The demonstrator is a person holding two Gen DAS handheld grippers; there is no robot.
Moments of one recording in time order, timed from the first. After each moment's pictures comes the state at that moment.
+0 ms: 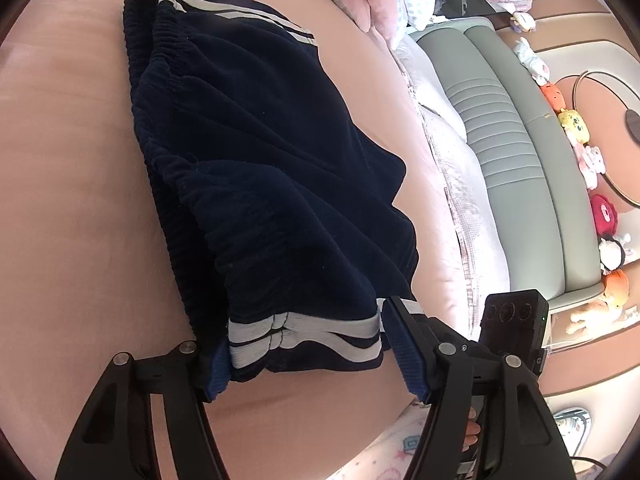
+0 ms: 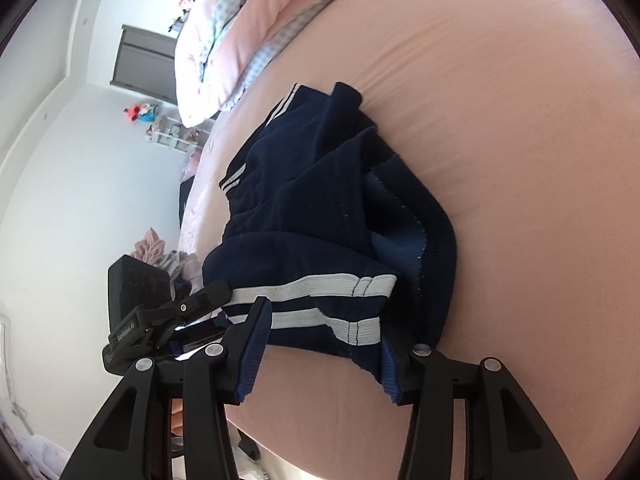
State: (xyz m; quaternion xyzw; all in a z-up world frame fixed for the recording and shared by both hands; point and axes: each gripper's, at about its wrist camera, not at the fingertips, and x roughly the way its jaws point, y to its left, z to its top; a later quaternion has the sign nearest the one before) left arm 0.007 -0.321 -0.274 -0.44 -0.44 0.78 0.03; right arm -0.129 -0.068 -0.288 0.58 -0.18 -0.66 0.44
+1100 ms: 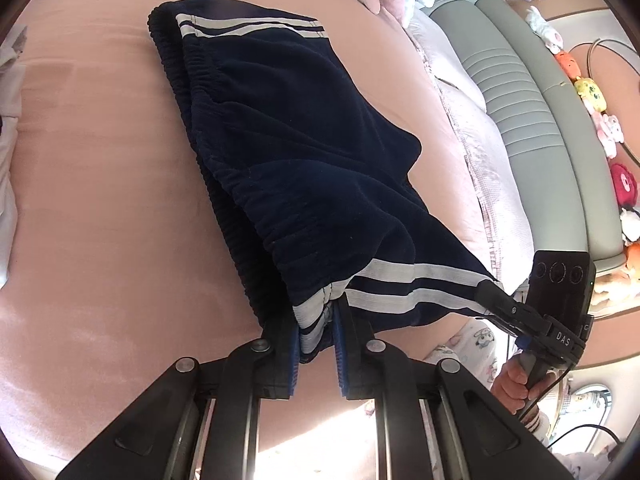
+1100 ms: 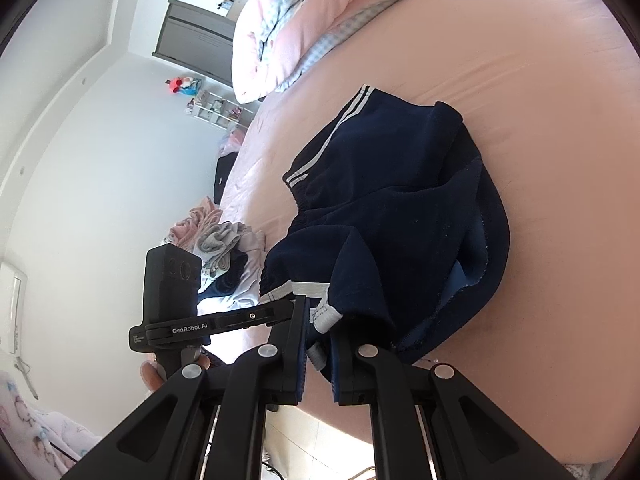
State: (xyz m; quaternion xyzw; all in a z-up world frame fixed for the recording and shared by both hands) left arm 0.031 -0.333 -0.239 -0.51 -0.39 0.77 0.01; right arm -0.102 -0.070 -0.235 0.56 -0.17 -0.63 0.52
